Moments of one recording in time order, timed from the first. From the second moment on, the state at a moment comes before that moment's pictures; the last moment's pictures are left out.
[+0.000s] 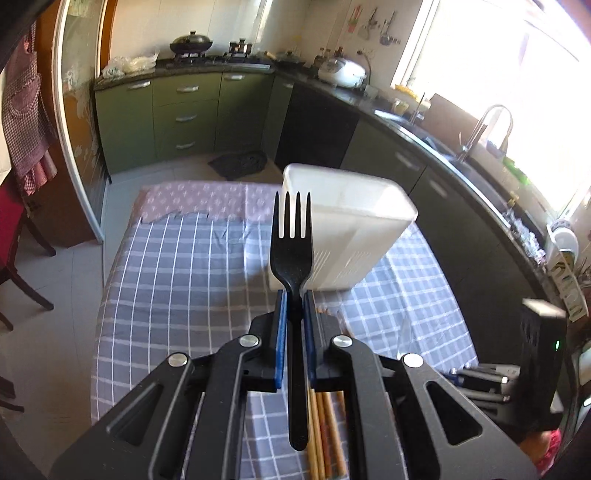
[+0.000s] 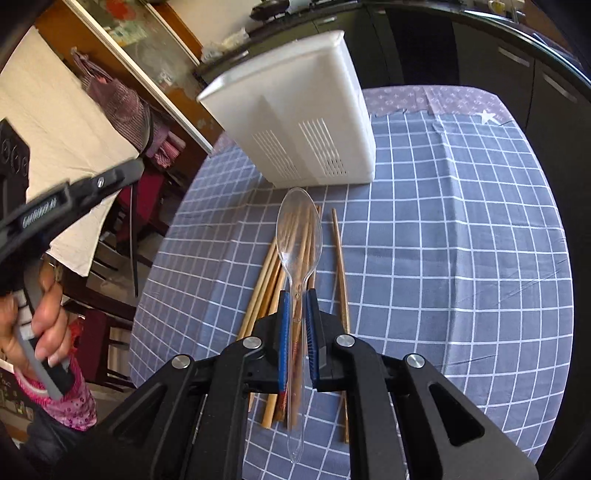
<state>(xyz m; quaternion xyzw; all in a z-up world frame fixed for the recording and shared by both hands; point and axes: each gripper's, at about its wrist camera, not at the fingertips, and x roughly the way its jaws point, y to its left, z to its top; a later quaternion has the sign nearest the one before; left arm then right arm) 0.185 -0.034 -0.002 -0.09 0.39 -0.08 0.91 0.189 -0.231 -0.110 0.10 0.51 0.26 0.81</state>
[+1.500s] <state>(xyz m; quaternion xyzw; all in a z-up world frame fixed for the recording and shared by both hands) 0.173 -0.046 0.027 -0.05 0.26 -0.05 0.96 0.270 -0.241 0.057 0.12 0.21 0.21 0.95</state>
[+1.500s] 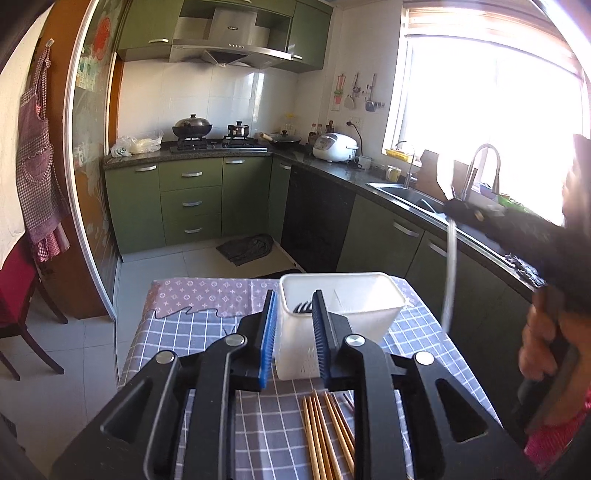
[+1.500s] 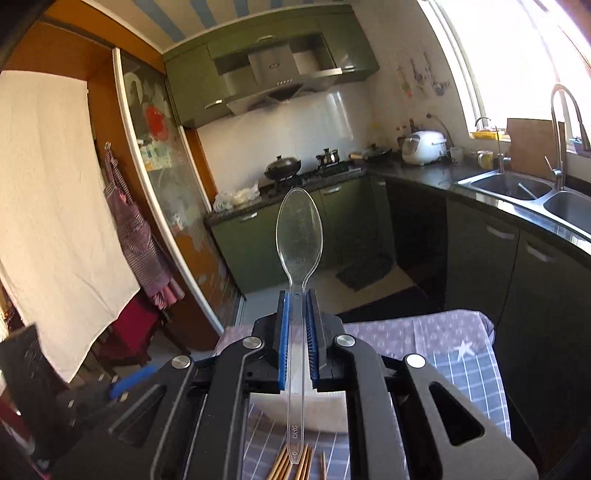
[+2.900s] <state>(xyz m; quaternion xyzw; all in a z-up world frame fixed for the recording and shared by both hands) 0.167 -0.057 -0.048 -0.04 0.43 -0.08 0.90 0.203 -0.264 -0.044 0.04 0.25 0.16 0.95</state>
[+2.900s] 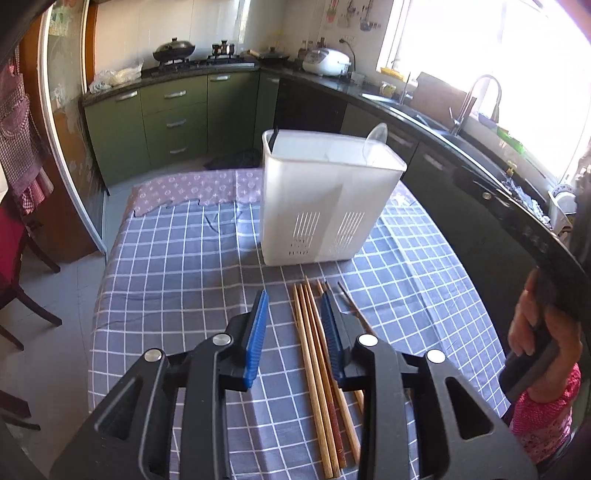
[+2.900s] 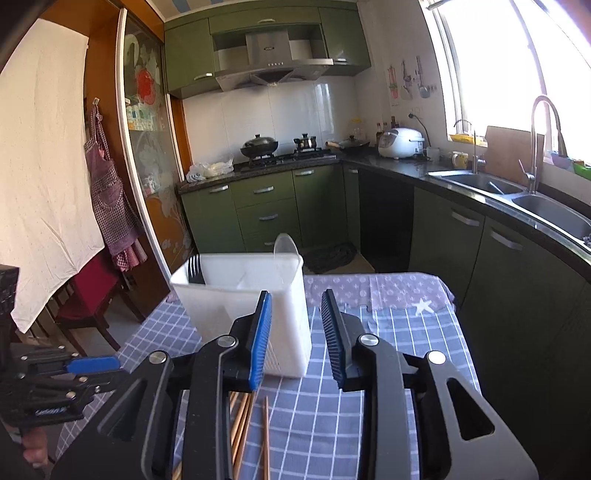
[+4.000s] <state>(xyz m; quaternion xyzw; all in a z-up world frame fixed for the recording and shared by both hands) 0.231 -0.100 -0.156 0.01 0.59 -0.06 0.81 0.186 -0.296 -0.123 0.05 0.39 0.16 0.91</state>
